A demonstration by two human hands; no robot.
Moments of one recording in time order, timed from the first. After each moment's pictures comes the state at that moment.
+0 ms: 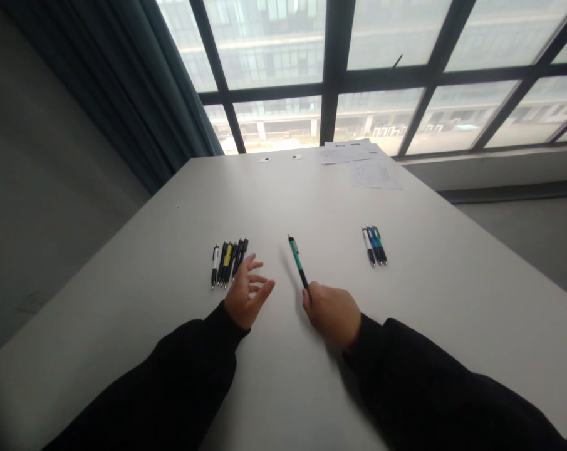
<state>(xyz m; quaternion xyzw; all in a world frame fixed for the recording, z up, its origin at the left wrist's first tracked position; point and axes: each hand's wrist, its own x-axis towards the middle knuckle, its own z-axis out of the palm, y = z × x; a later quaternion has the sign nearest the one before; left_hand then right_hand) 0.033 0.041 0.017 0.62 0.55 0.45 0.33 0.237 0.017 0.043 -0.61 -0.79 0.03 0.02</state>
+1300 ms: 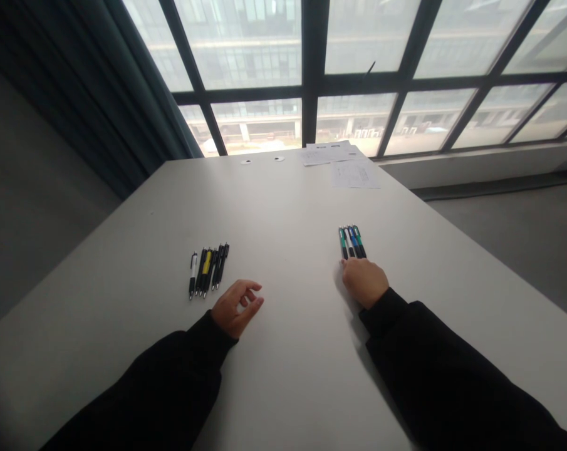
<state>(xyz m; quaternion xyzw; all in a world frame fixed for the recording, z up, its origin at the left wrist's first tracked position) 0.030 0.051 -0.002 0.80 0.45 0.35 0.20 0.345 0.070 0.026 -0.75 -0.66 0.01 -0.03</state>
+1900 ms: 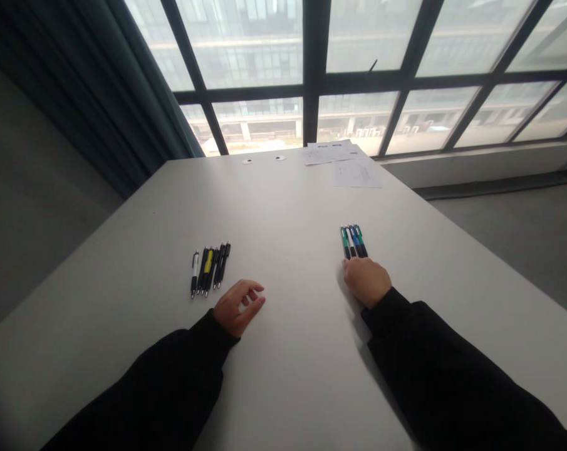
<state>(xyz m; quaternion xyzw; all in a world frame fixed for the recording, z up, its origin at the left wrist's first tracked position) 0.032 0.050 0.001 0.80 0.44 0.36 0.20 0.343 0.069 0.028 -0.76 -0.65 0.00 -0.03</state>
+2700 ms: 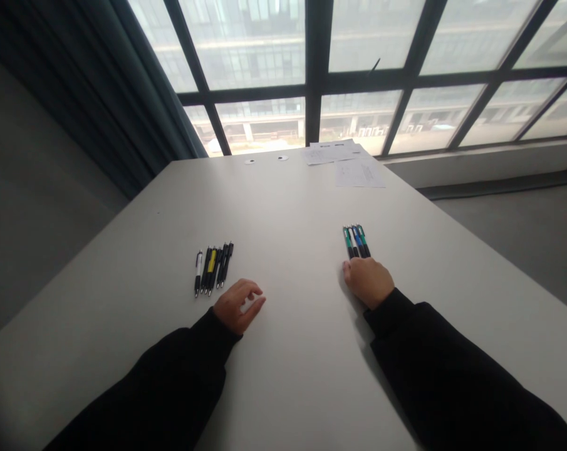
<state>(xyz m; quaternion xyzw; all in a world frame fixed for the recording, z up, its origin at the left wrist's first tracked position) 0.024 0.055 -0.001 0.85 0.43 0.32 0.06 0.343 0.067 0.026 -0.74 -0.67 -0.03 -0.01</state>
